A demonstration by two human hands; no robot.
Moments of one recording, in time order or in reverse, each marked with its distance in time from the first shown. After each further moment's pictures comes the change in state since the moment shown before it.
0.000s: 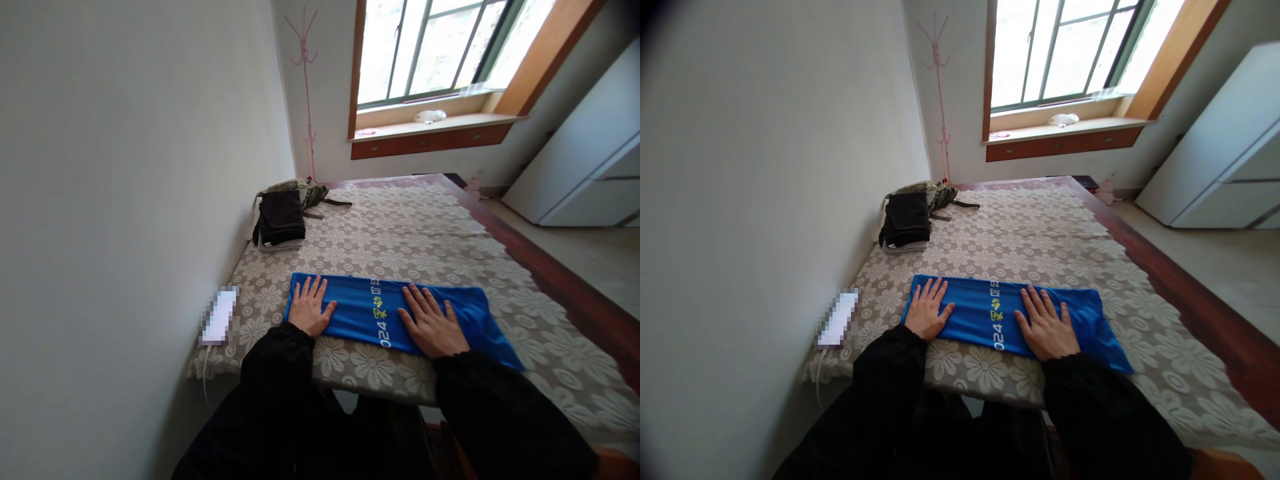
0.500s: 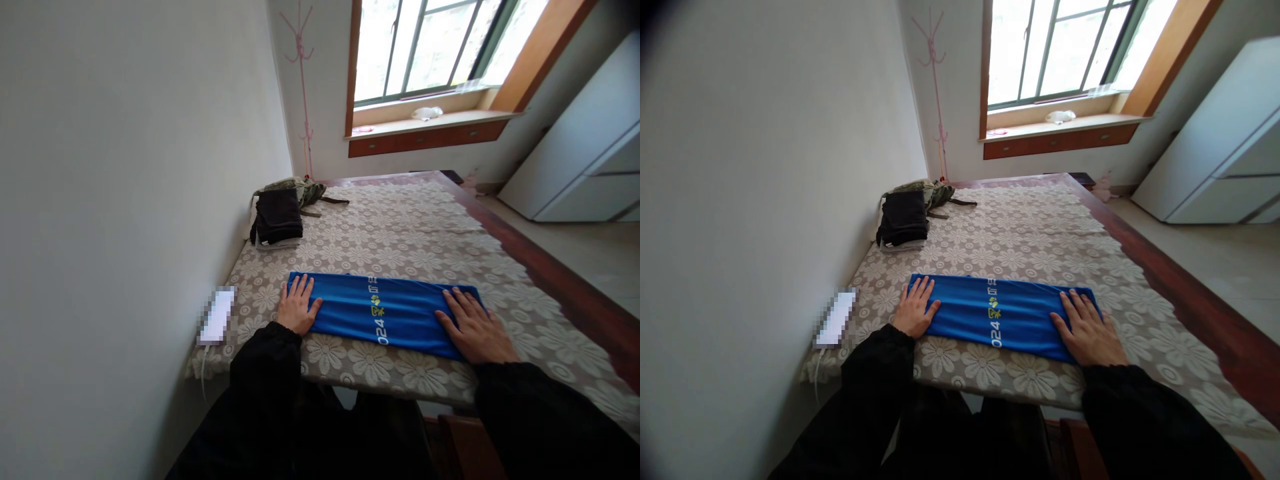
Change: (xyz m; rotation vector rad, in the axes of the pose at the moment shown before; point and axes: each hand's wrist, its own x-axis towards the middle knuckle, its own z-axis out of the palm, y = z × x) left_hand -0.009 -0.020 -0.012 0.026 0.001 -0.042; right_hand -0.022 0.085 0.000 0.018 -0.029 0.138
